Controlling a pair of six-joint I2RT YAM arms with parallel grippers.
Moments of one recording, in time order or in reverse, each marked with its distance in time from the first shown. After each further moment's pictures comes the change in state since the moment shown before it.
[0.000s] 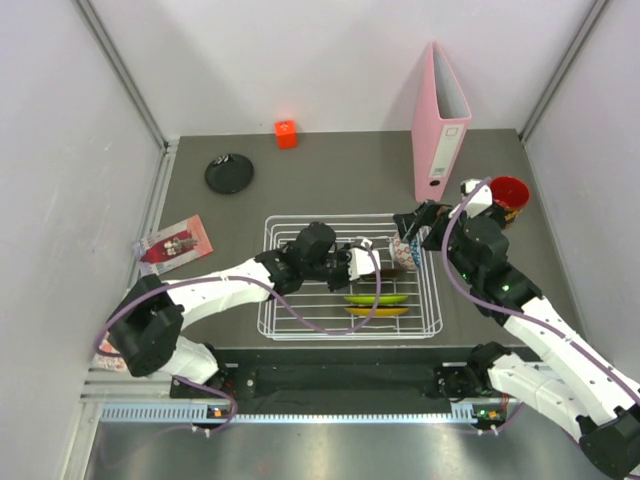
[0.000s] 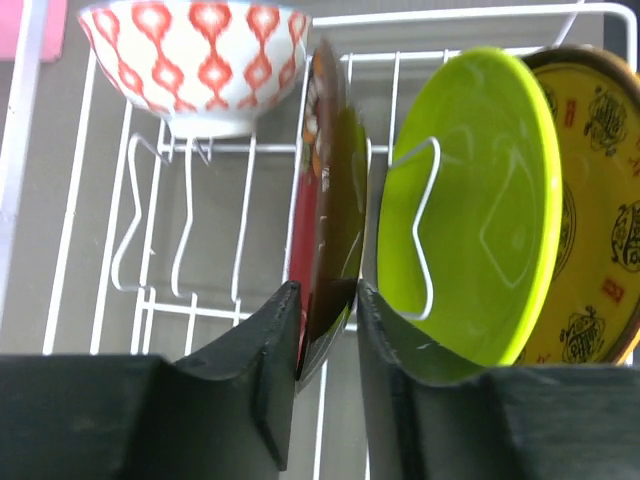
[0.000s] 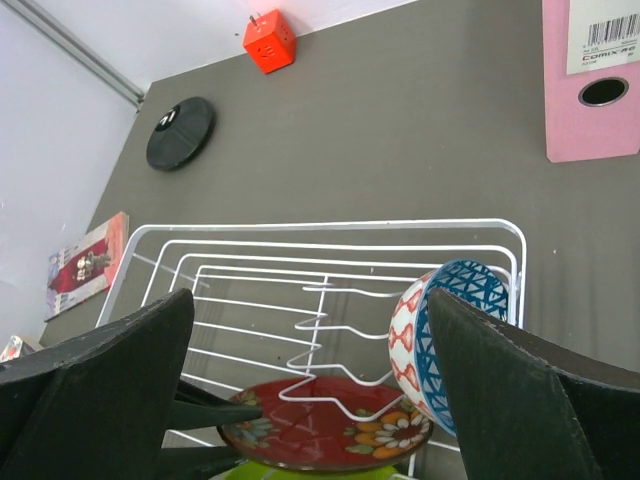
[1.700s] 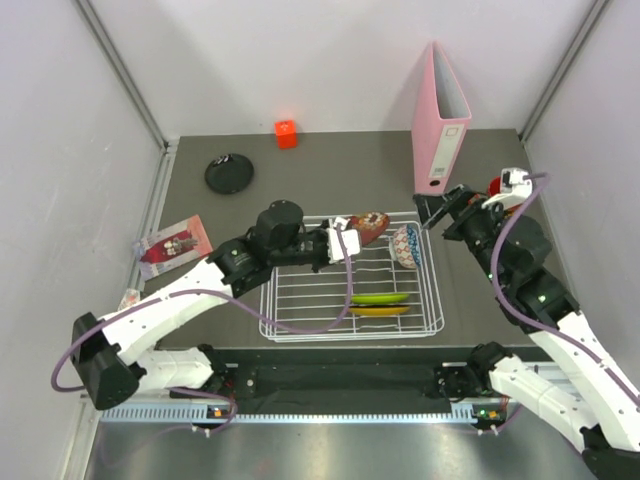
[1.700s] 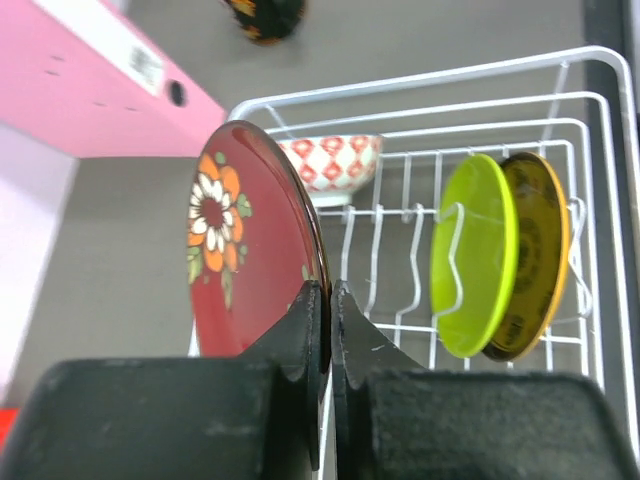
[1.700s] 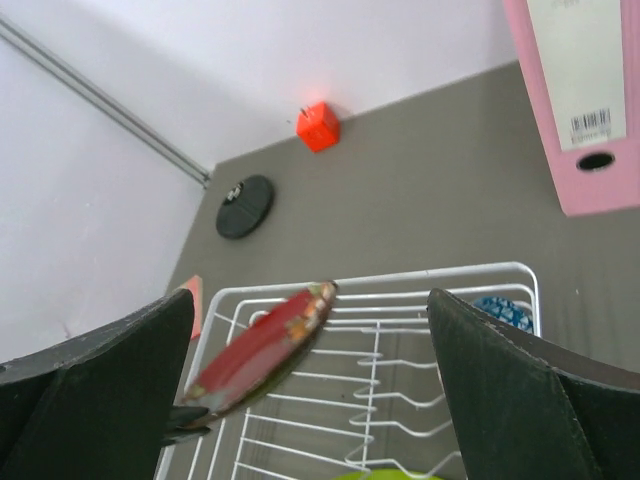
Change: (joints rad) left arm 0.031 -0.245 0.178 -0.228 0.035 0.053; right arm 0.000 -0.094 0.193 -0.132 0.046 0.072
